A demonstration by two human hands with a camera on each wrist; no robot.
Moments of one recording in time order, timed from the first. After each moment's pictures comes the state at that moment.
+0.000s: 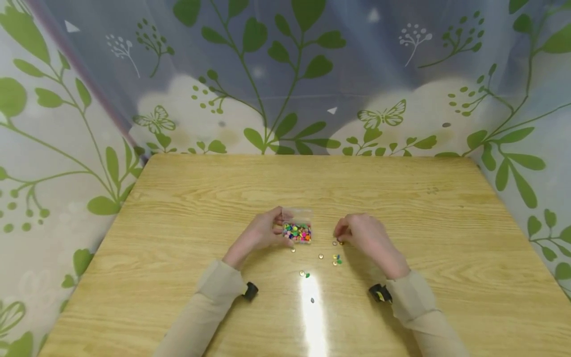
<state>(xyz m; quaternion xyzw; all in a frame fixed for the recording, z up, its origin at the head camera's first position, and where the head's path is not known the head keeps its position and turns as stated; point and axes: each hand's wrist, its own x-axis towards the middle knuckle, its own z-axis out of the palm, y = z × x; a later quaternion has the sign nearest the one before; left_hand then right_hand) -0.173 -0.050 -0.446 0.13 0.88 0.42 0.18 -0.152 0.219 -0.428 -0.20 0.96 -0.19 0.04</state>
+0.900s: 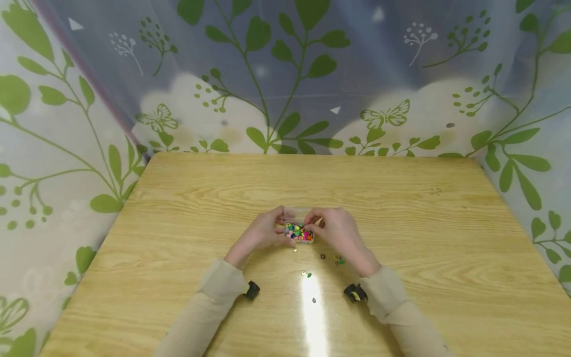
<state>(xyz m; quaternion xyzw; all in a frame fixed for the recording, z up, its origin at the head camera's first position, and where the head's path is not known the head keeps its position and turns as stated) -0.174 -0.051 -0.448 0.14 0.87 0.44 0.17 -0.156 0.159 -0.429 -0.21 0.94 -0.26 -0.04</state>
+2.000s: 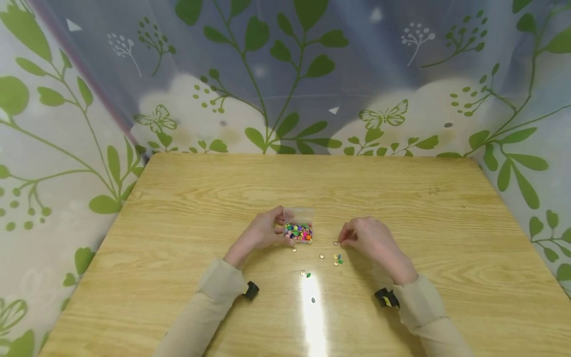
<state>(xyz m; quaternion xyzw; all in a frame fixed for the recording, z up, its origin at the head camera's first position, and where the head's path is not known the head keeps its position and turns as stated) -0.173 -0.051 -0.446 0.13 0.88 0.43 0.18 -0.143 0.224 -0.424 -0.19 0.96 -0.19 0.05</state>
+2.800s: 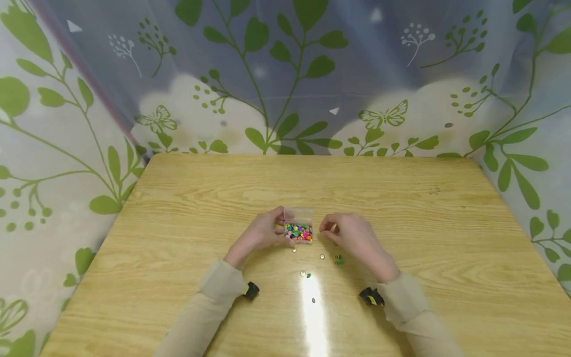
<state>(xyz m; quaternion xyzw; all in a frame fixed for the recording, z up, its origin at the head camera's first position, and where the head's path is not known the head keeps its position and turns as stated) -0.173 -0.051 -0.445 0.12 0.87 0.44 0.18 -0.148 0.189 -0.422 -0.22 0.95 -0.21 -0.01</state>
